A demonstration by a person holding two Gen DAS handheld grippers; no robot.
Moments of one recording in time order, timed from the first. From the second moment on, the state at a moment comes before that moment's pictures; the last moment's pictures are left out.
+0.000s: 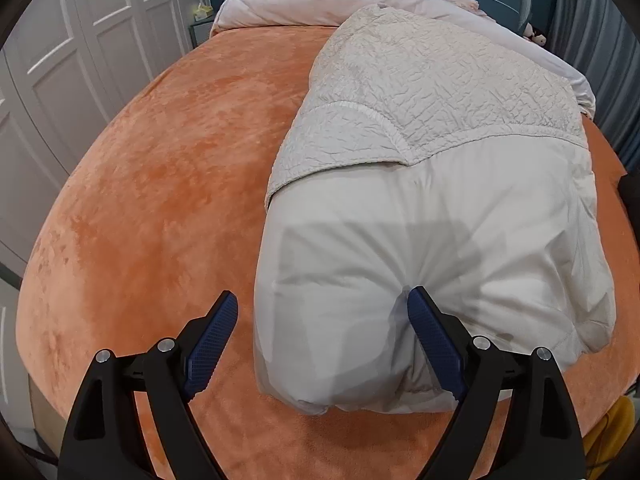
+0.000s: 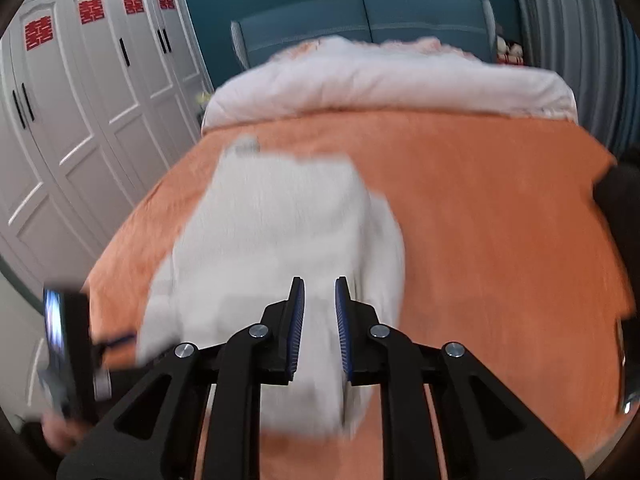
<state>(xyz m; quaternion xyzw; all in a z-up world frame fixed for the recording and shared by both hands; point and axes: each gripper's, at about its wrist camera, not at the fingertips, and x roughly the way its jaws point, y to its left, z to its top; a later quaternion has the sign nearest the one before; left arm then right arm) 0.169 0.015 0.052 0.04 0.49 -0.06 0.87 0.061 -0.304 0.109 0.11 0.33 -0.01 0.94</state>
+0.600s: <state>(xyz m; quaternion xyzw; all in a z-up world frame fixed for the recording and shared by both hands) 0.166 0.014 0.047 0.03 0.50 -0.05 0.86 0.053 -0.302 0.044 0.15 0.44 0.01 0.89</state>
